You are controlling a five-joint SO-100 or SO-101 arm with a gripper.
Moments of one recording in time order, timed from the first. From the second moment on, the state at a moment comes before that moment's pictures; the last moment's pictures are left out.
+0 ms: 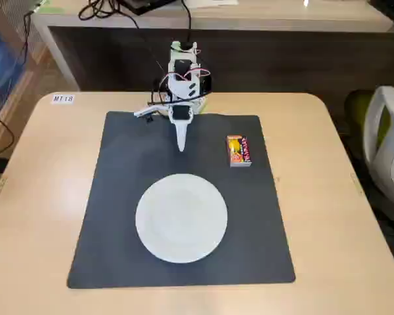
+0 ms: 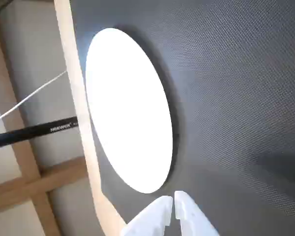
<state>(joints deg) 4.1 190.6 175.9 55.9 0.1</state>
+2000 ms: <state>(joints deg) -38.7 106.9 116.0 70.6 -48.1</state>
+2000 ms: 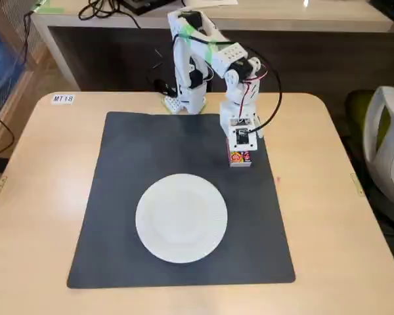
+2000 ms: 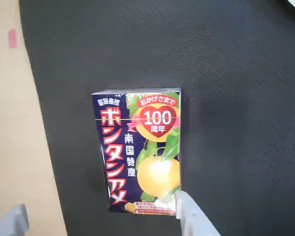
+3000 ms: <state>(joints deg) -36.7 92.3 113.6 63.8 -49.8</state>
